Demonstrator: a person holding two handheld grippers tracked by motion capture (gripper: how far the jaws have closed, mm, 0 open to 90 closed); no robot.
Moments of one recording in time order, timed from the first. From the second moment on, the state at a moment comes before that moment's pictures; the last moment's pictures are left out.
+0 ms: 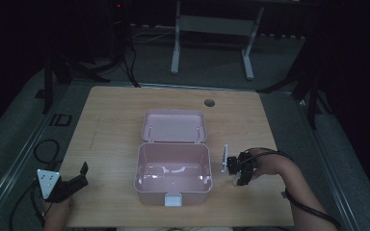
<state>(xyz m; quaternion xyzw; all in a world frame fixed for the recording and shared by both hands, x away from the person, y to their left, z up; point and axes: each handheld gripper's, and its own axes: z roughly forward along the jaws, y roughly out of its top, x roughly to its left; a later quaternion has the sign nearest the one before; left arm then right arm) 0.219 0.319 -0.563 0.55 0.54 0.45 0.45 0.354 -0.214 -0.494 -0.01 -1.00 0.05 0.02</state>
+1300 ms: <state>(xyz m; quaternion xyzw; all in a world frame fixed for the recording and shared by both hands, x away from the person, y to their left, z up) 0.219 0.318 -0.563 0.55 0.54 0.45 0.45 0.331 -0.193 -0.425 0.02 -1.00 0.05 -0.02</state>
